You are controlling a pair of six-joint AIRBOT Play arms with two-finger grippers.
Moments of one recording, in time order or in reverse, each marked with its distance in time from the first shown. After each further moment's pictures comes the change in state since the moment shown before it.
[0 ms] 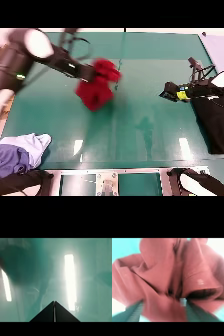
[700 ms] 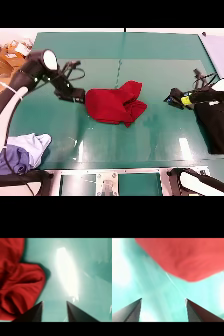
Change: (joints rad) left arm 0.195 -0.105 -0.221 -0.093 -0.207 0.000; right arm -0.123 -0.121 -0.081 -0.005 -0.028 -0.033
